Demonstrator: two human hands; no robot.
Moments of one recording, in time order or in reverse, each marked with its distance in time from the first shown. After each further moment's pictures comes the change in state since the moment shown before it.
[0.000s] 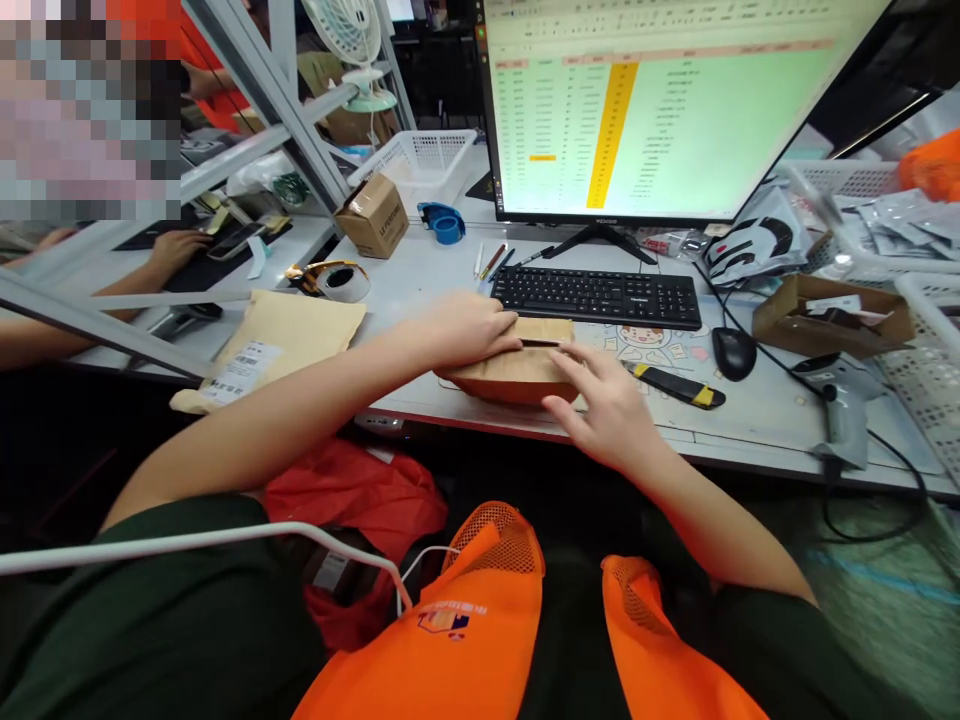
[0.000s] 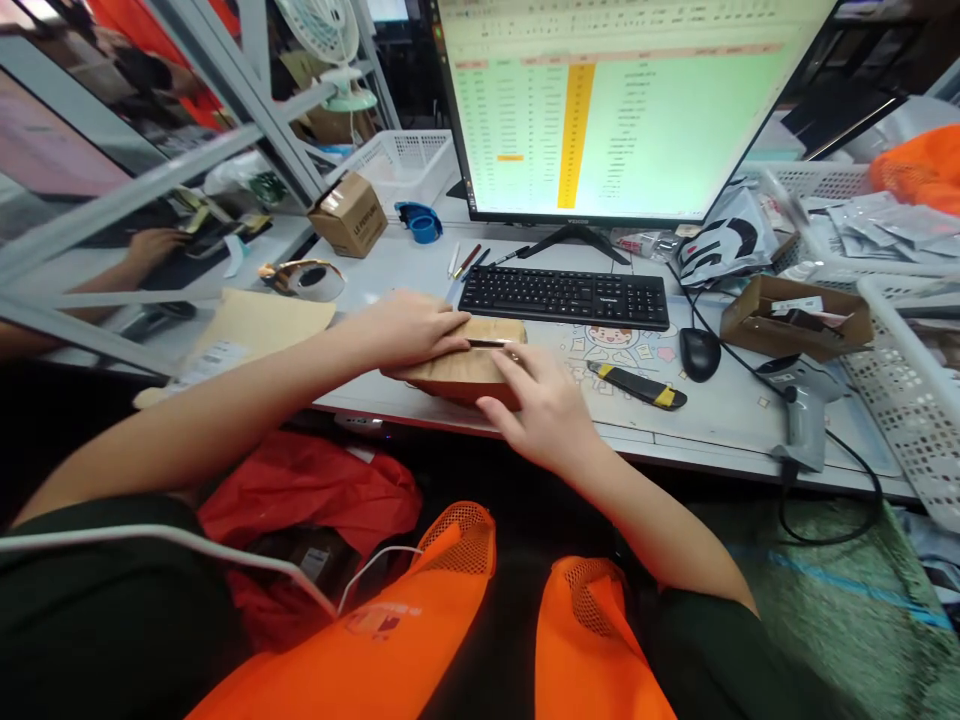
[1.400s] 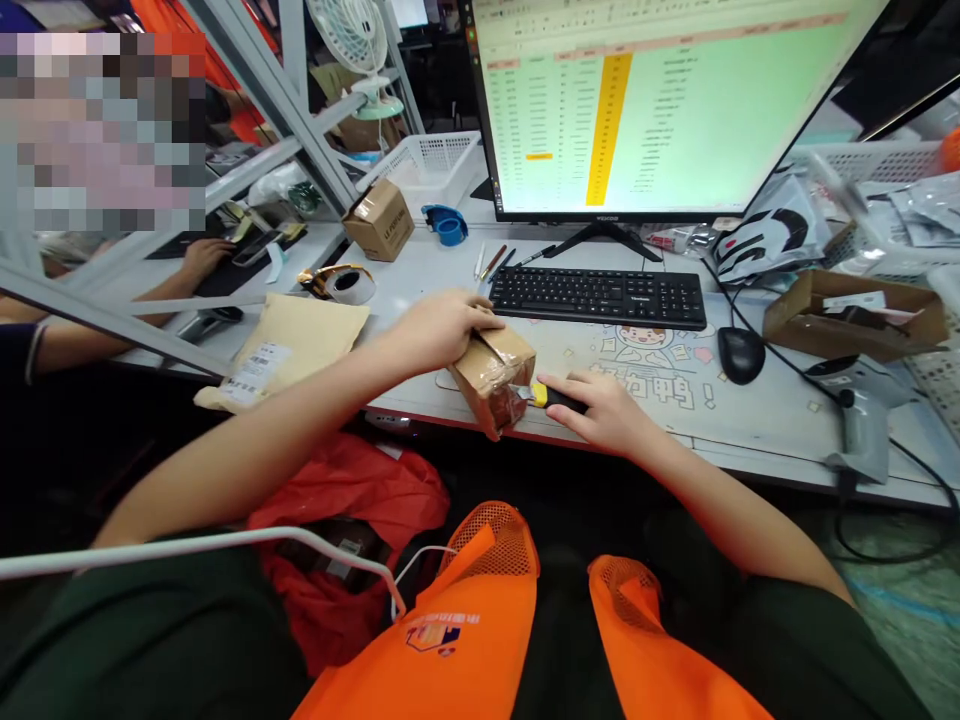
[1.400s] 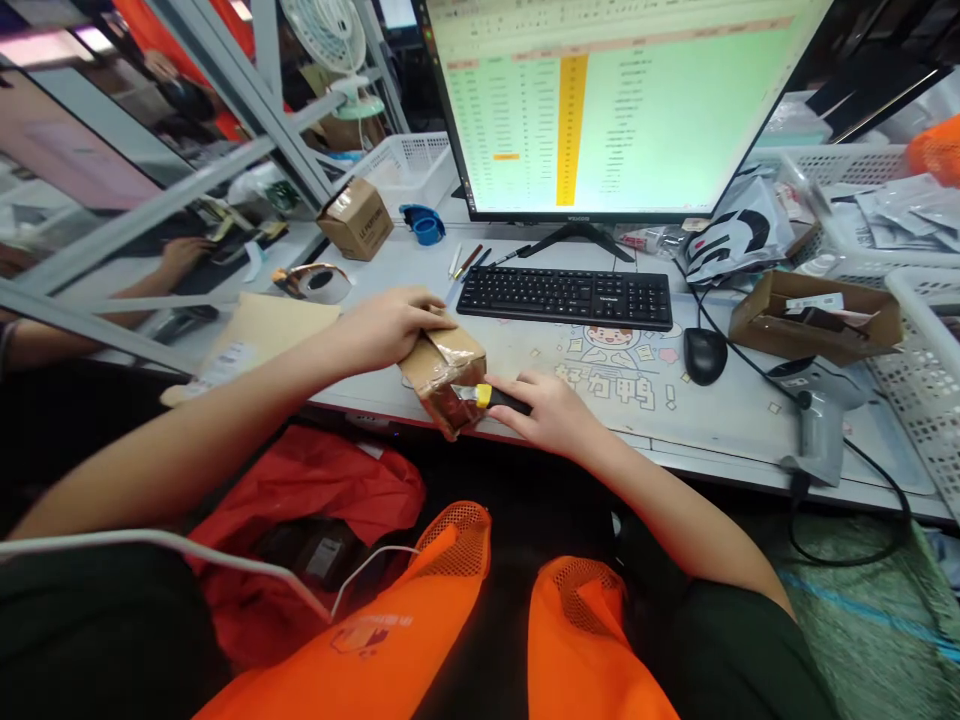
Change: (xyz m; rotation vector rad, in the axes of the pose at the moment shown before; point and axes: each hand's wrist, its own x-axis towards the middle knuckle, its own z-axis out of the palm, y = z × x) left_hand -0.008 -0.010 0.009 -0.257 0.170 -0.079; right_hand -0.016 0.049 0.011 0.322 -0.264 -0.001
